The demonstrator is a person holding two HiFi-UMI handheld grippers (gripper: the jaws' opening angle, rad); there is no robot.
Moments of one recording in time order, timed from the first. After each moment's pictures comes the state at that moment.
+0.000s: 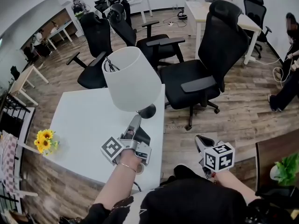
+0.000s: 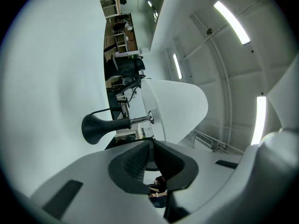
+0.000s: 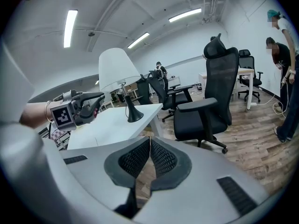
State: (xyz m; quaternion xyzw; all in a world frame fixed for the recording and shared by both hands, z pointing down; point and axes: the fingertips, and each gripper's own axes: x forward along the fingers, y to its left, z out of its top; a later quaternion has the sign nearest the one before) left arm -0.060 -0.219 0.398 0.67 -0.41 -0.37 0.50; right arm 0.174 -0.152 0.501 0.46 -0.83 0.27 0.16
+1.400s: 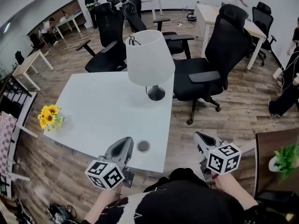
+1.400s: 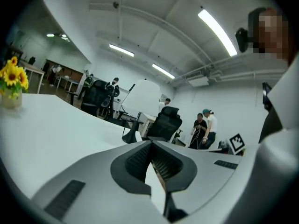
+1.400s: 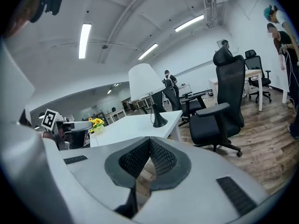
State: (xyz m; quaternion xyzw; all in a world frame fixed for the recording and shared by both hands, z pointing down) left arm -0.115 -0.023 0.401 0.82 -0.53 -0.01 0.22; right arm 0.126 -0.065 0.448 0.41 -0.87 0.26 0.10
